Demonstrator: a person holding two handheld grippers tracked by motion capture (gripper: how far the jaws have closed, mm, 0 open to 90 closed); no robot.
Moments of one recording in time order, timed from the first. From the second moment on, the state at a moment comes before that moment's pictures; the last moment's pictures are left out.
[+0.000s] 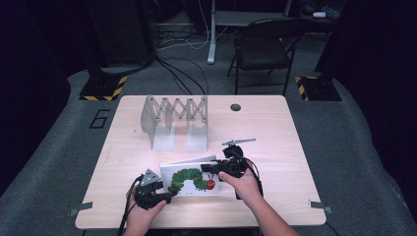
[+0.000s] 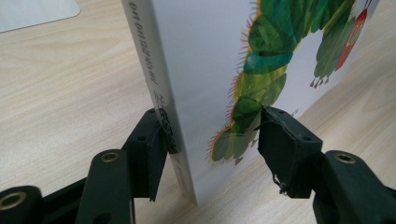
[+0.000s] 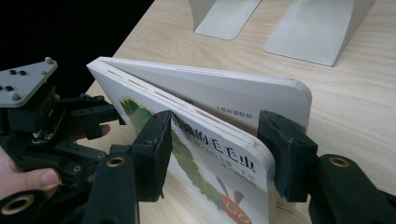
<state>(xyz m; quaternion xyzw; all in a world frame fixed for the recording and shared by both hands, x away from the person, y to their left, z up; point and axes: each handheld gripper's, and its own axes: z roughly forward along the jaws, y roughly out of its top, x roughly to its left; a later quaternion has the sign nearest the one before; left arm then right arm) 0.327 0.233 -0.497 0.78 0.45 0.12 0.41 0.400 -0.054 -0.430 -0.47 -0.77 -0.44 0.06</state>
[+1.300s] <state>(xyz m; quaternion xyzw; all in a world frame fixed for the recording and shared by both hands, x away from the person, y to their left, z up) 0.304 0.244 -0.498 0.81 0.38 0.13 0.42 0.364 -0.082 -0.437 -0.43 -0.77 -0.47 0.04</state>
